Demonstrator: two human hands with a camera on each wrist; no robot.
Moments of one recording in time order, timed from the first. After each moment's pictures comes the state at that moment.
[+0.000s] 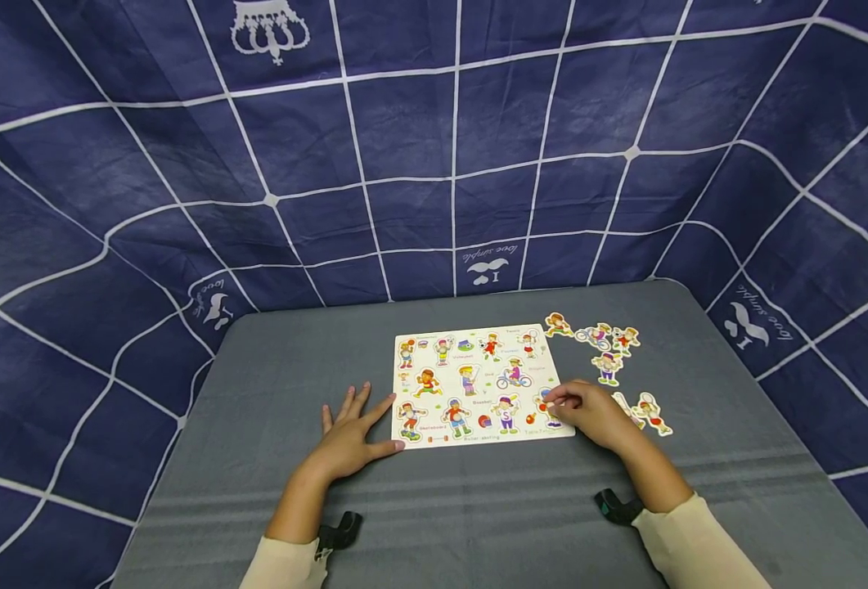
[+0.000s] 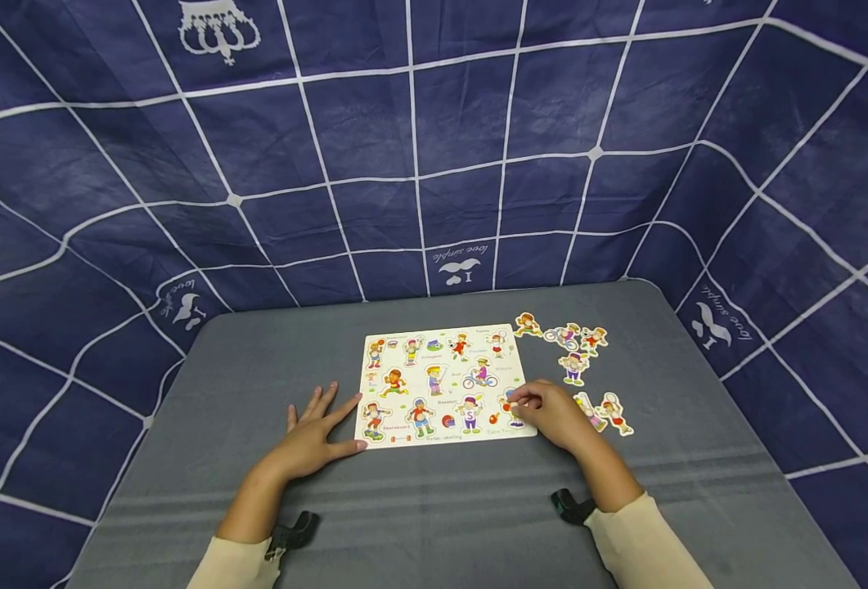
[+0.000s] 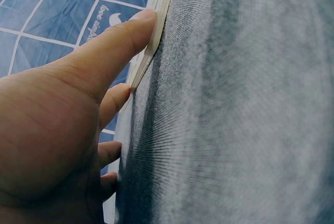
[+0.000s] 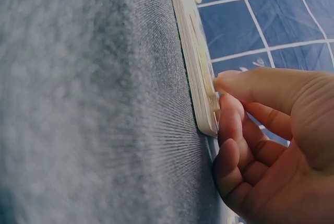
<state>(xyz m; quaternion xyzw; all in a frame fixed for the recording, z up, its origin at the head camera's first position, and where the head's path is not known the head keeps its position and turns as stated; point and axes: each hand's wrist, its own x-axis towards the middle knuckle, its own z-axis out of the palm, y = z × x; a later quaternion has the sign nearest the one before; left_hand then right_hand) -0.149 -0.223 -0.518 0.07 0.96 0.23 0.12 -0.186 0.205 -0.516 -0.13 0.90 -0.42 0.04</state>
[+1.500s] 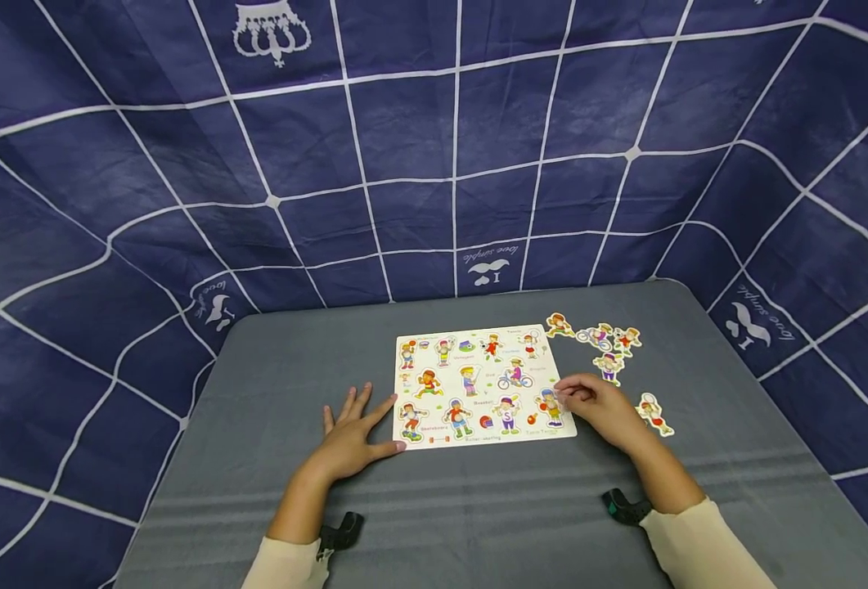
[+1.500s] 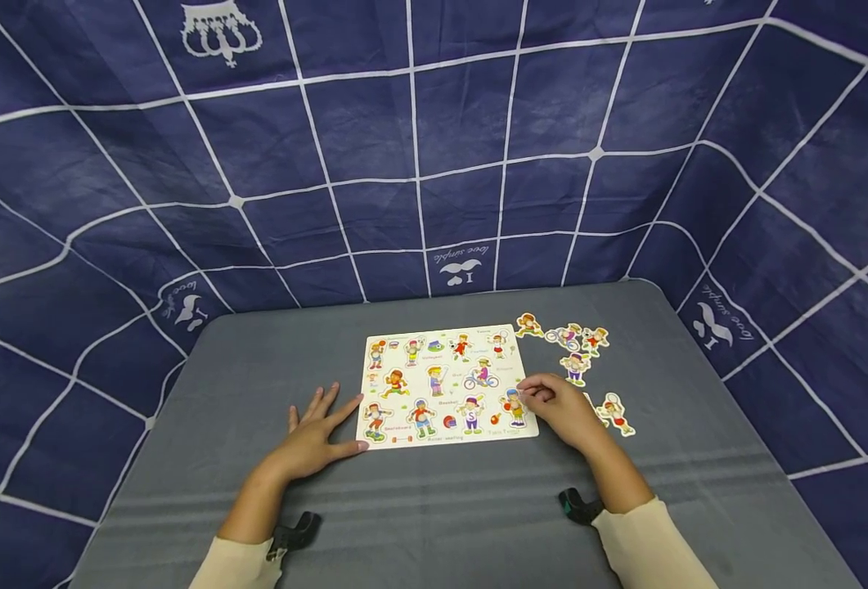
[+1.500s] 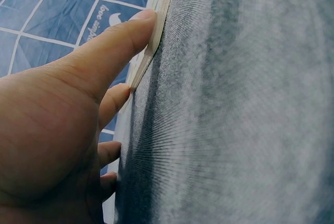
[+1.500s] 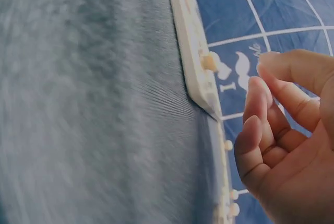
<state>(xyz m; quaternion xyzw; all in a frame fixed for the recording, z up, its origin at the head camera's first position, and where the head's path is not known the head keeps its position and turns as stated) -0.149 -0.223 -0.519 0.08 0.96 0.23 0.12 -0.184 0.214 -0.511 -0.10 0.87 -0.49 0.03</state>
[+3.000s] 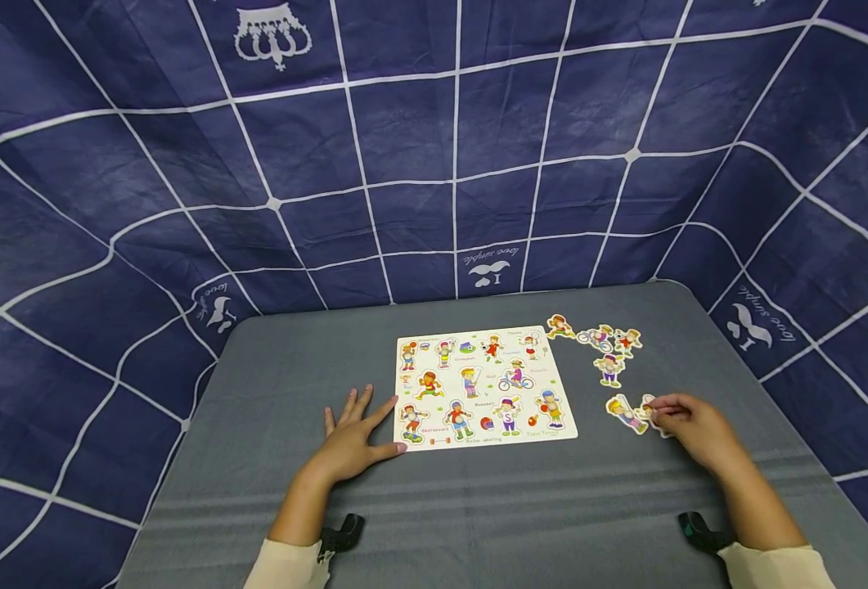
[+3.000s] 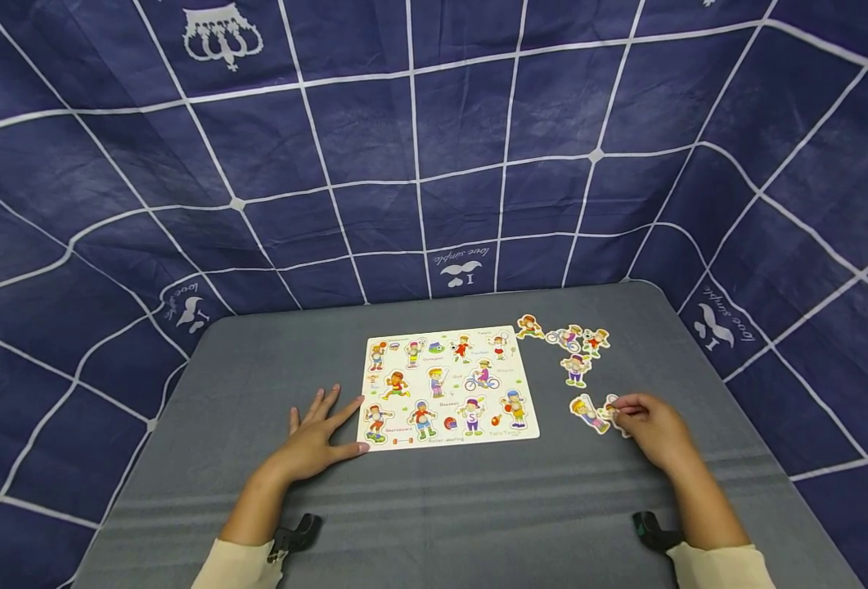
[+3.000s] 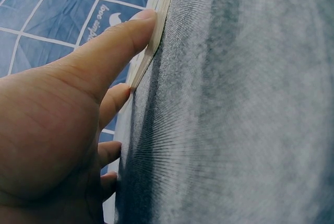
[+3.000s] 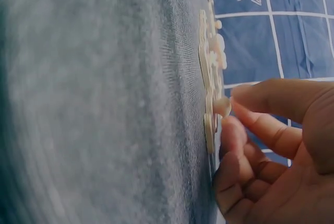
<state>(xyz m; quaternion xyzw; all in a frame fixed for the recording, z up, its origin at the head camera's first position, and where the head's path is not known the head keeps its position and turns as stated) -0.147 -0.222 -0.517 0.07 0.96 0.23 0.11 -0.150 0.322 -0.511 -0.01 0.91 -0.41 0.00</state>
